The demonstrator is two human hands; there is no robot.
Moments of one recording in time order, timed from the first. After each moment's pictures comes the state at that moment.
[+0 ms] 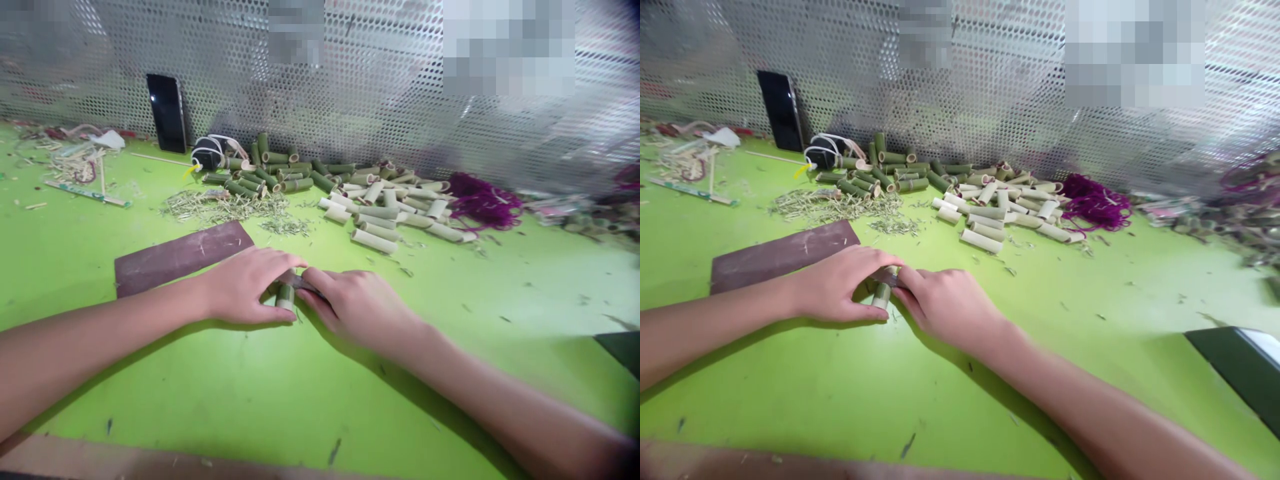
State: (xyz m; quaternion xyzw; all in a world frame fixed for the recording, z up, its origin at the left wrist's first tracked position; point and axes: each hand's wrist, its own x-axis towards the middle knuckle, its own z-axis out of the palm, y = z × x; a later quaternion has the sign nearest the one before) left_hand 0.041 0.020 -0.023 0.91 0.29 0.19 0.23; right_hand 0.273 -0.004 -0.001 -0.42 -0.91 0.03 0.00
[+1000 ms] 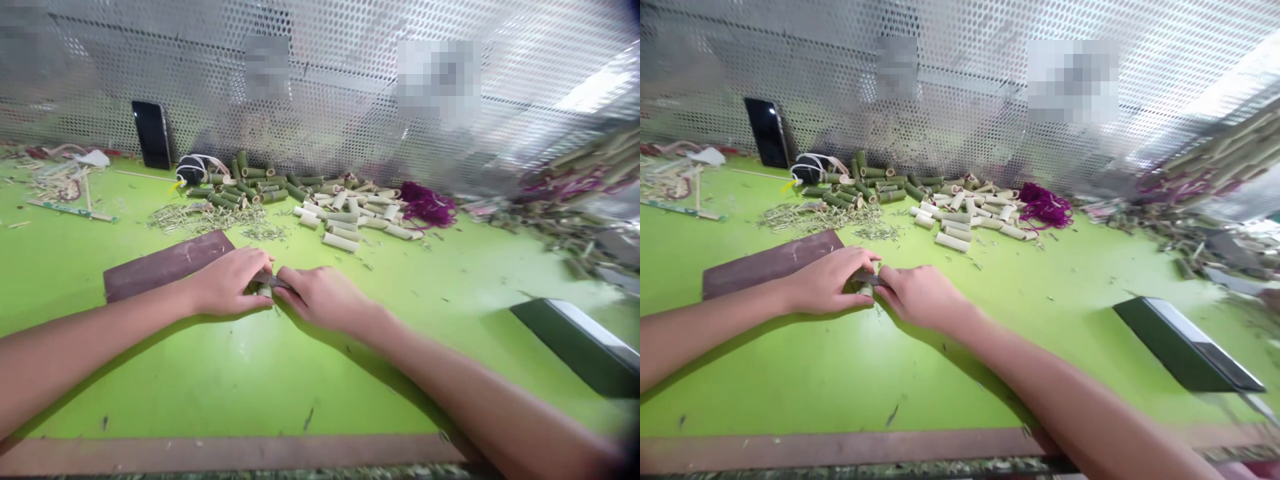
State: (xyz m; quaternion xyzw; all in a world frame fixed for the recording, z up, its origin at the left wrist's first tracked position) left_hand 0.039 0.025 -0.028 0.92 0.29 0.20 0.19; right_hand 0.267 -0.003 0.004 -0.43 -0.90 0.07 -0.02
